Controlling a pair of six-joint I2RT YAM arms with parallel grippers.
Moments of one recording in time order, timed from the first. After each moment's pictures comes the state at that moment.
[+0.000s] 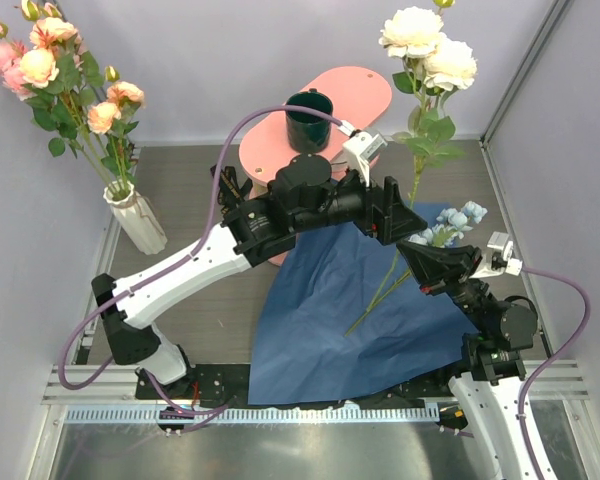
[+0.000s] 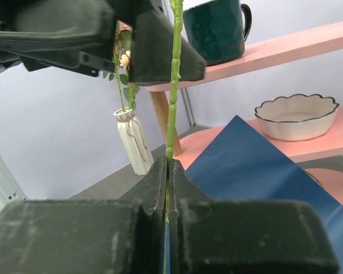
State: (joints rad) left arm -1.08 1.57 1.74 -0.22 0.22 -0.50; right arm 0.15 0.22 0.39 0.36 -0.56 0.59
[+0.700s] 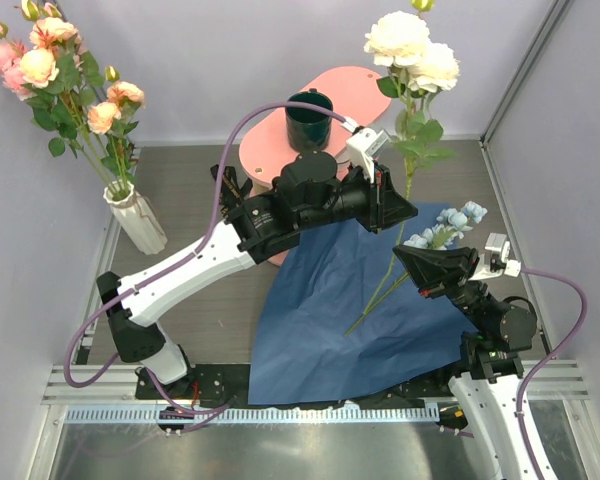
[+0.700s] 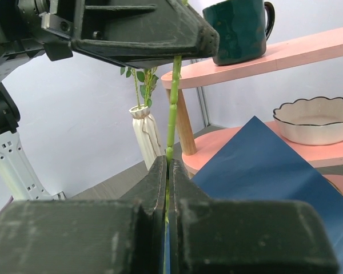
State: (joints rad) left arm -1.08 1.62 1.82 -0.27 0.18 -0.50; right arm 0.15 0.22 0.37 0.43 -0.62 0.63
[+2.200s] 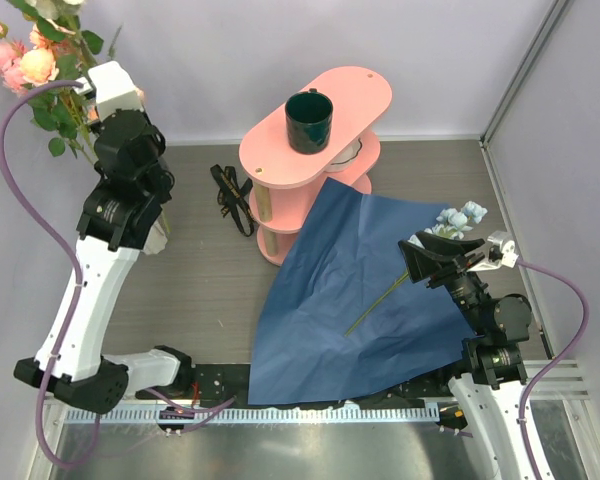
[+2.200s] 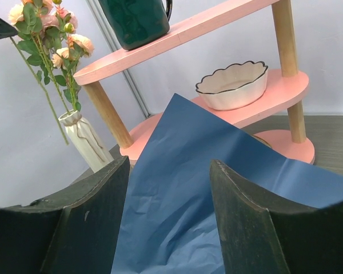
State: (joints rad) left arm -0.40 1.22 1.70 -0.47 -0.91 0.00; right arm 0.15 0.18 0.39 0.14 -0.36 0.52
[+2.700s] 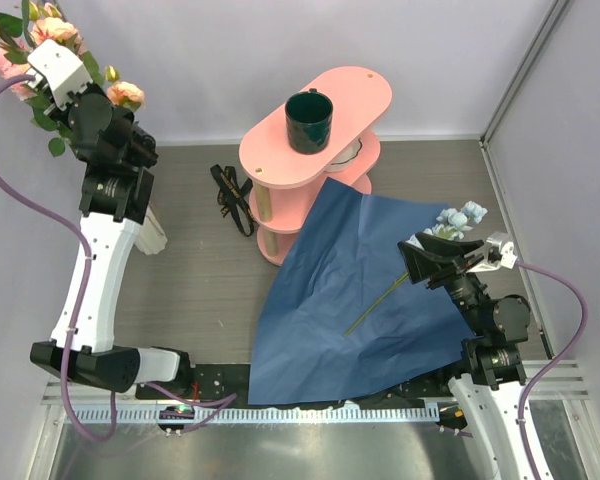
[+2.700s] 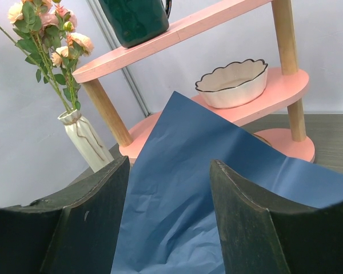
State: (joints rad) left arm -0.20 1.31 1.69 0.03 -1.08 0.13; right arm 0.15 0.17 0.38 0.14 -0.36 0.52
